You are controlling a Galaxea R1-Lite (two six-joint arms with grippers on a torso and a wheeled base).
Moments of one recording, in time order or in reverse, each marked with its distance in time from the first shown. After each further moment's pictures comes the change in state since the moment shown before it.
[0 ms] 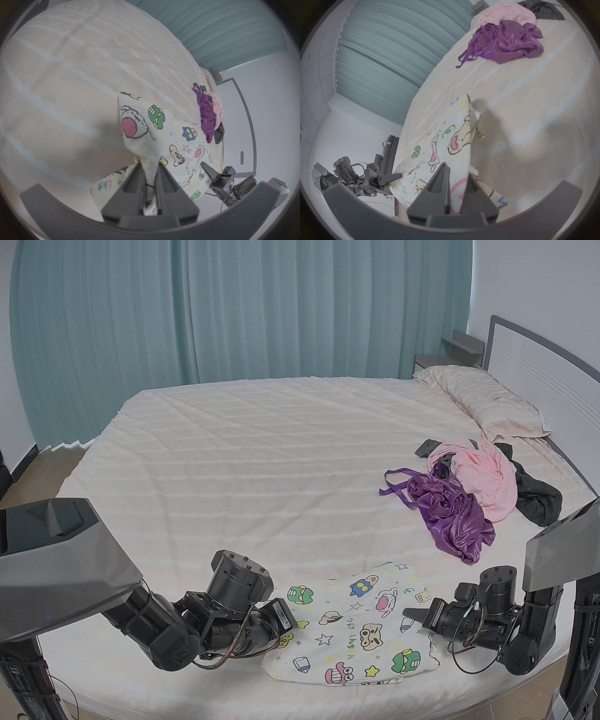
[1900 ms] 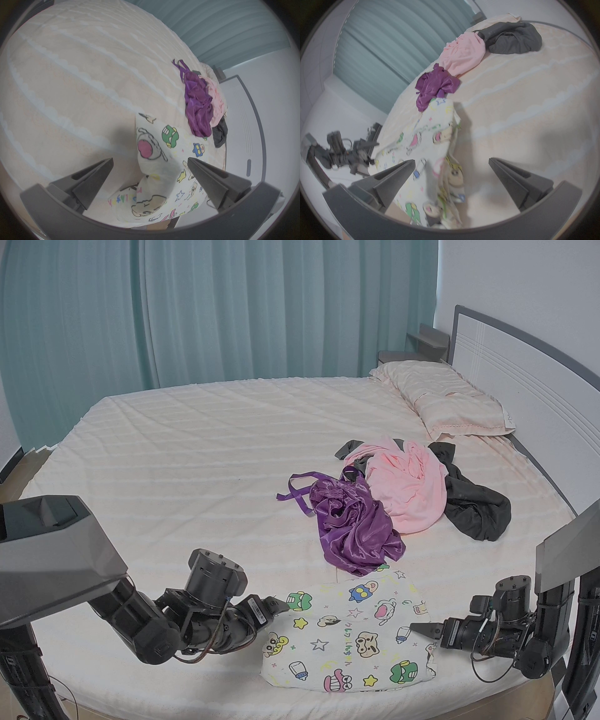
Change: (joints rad) left arm 0.082 -0.009 0.064 -0.029 0.018 0.000; right arm -0.073 -0.001 0.127 0.000 0.005 -0.258
